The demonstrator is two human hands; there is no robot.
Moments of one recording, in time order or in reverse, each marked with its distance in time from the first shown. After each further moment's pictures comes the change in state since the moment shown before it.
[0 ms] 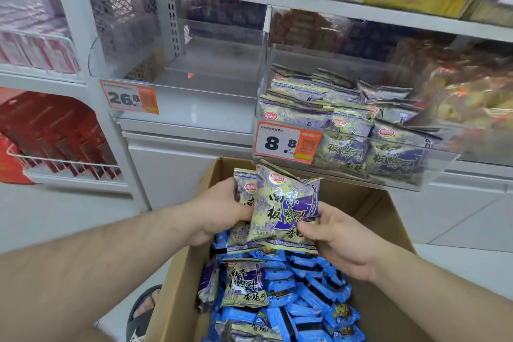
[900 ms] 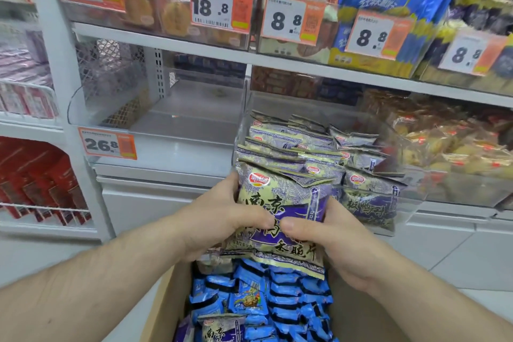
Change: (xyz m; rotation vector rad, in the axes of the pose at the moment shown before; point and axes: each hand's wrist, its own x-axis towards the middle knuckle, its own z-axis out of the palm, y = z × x) left_hand -0.023 0.088 0.005 -0.176 -0.150 0.289; right_hand -0.023 -0.094 0.019 -0.278 0.173 -0.255
